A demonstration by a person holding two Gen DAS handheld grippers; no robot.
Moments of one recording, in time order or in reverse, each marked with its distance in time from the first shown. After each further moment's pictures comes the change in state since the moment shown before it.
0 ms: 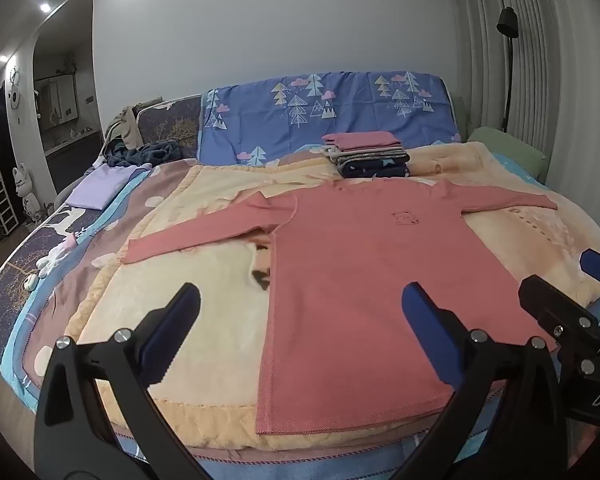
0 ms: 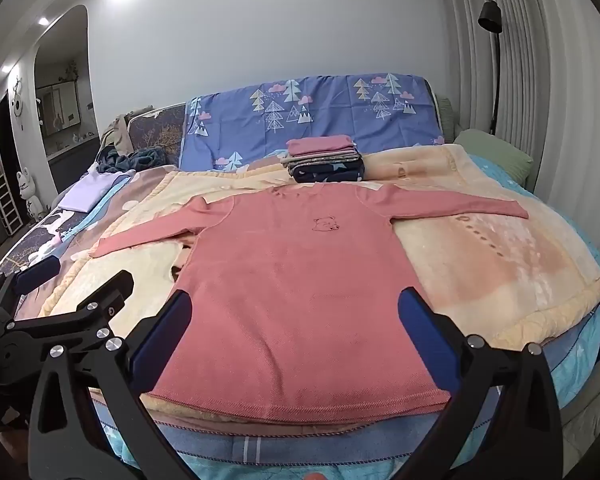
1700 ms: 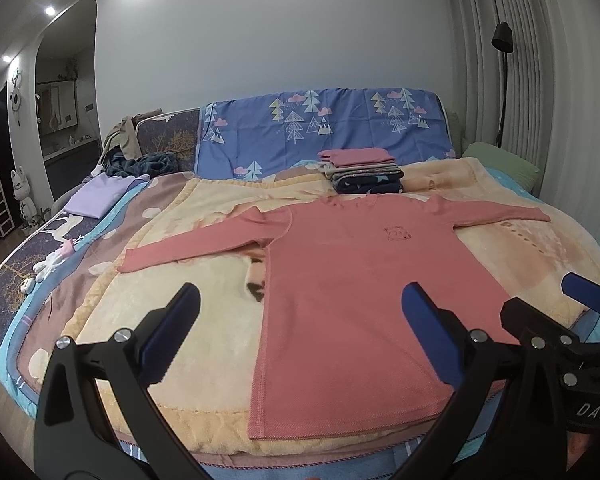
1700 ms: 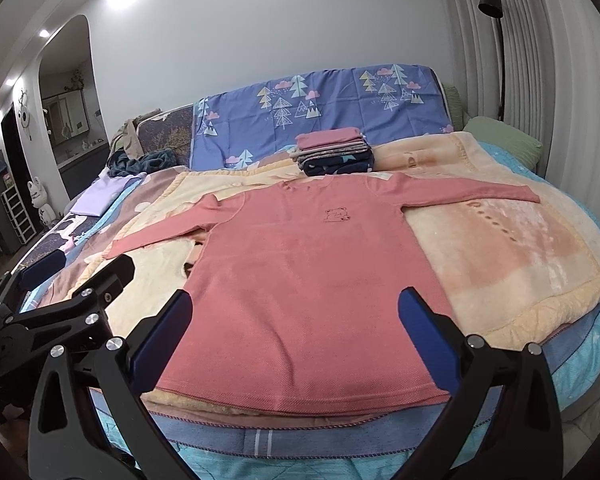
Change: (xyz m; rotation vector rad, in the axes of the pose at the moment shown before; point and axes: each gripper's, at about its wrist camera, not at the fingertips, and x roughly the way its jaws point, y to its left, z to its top) left arm -0.012 0.002 -0.002 -0.015 -0.063 -0.020; right arm -0.001 -0.003 -0.011 0.039 -0.003 0.056
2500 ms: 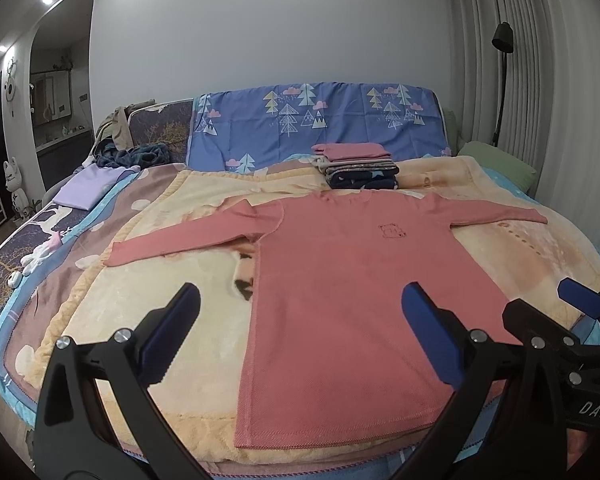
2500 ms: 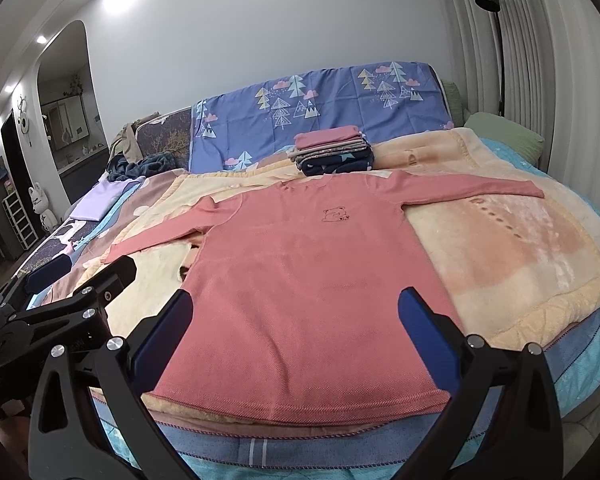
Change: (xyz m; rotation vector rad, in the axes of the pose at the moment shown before) left arm 0.019 -0.005 0.001 -0.020 0.025 -0.031; right arm 0.013 -0.009 0.002 0.024 0.002 0.010
